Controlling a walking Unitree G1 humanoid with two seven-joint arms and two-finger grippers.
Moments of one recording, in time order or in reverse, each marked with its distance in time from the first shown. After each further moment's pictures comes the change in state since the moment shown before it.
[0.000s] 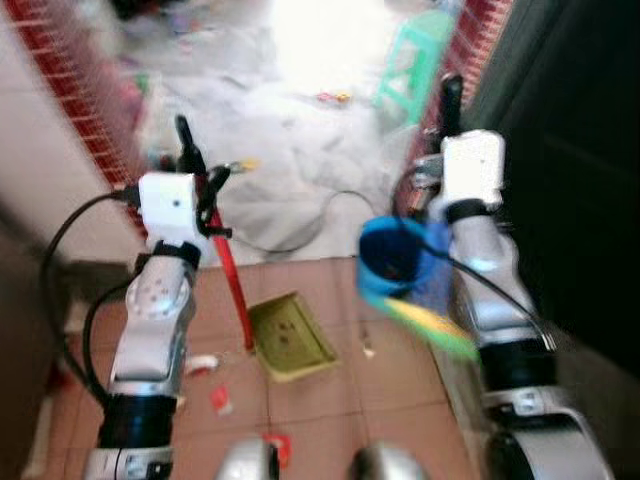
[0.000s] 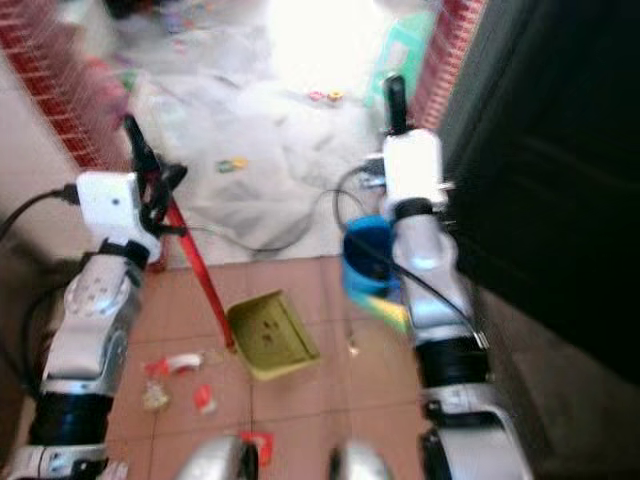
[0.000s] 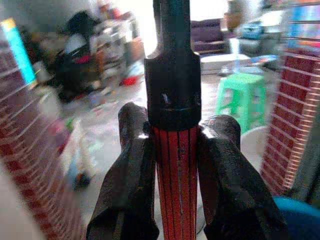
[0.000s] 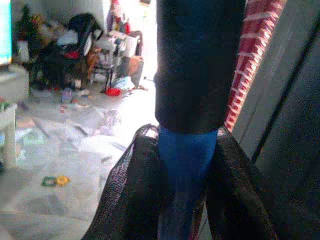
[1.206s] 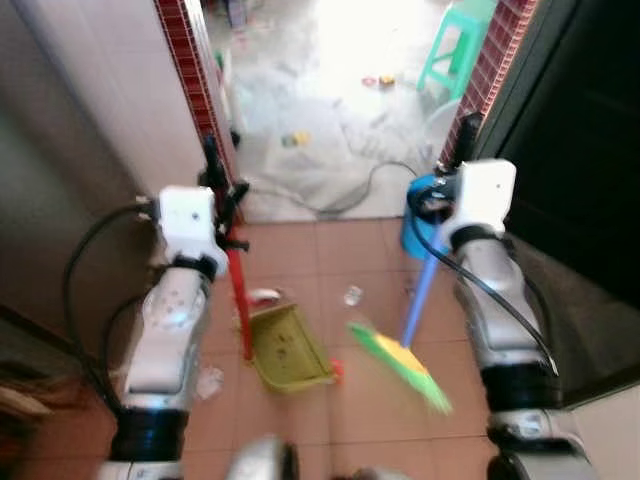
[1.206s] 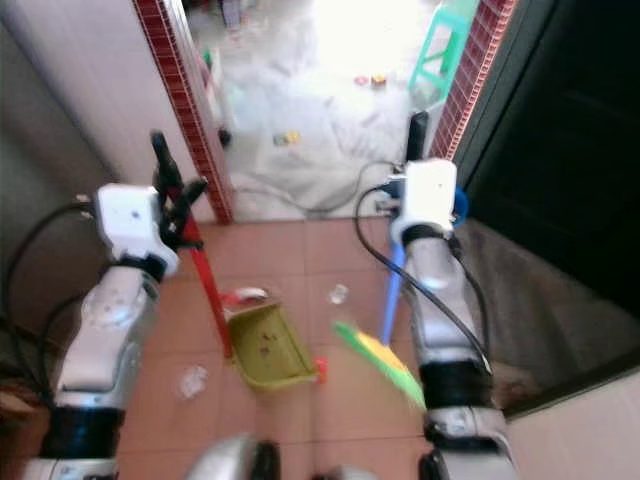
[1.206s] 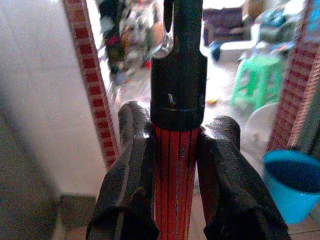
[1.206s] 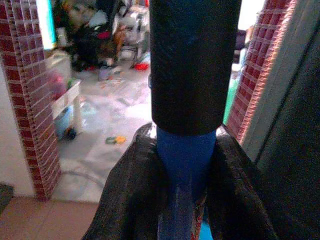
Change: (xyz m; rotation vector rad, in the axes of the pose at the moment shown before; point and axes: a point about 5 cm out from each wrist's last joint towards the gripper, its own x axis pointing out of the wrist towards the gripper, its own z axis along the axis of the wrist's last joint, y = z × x) left arm -0.015 -0.001 -0.017 -0.053 0.079 0.027; right arm -0.020 0.012 -0.024 0.108 0.143 0.023
